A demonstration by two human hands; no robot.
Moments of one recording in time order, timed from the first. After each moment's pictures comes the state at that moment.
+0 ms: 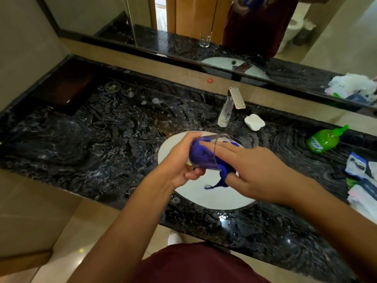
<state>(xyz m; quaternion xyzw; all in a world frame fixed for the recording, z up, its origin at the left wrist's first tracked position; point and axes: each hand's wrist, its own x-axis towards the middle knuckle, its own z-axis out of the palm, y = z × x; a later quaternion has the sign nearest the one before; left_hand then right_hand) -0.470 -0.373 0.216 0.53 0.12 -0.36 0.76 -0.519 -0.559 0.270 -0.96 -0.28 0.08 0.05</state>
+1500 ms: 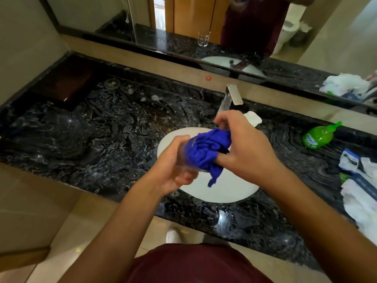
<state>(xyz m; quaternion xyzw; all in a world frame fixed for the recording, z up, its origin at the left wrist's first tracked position) -0.501 -0.345 0.210 0.48 0.10 -0.38 0.79 -0.521 -0.529 0.280 -0.96 -0.09 -0.01 0.26</state>
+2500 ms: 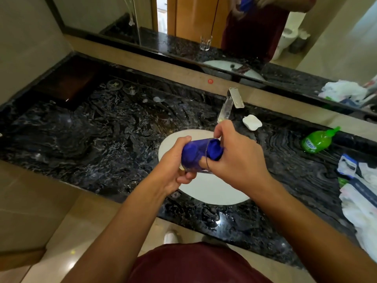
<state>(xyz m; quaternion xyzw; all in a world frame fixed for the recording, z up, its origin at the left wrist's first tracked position) -0.505 -0.346 0.209 0.52 0.14 -0.32 0.78 -0.533 -0.503 0.269 -0.97 -0.06 -0.06 0.21</state>
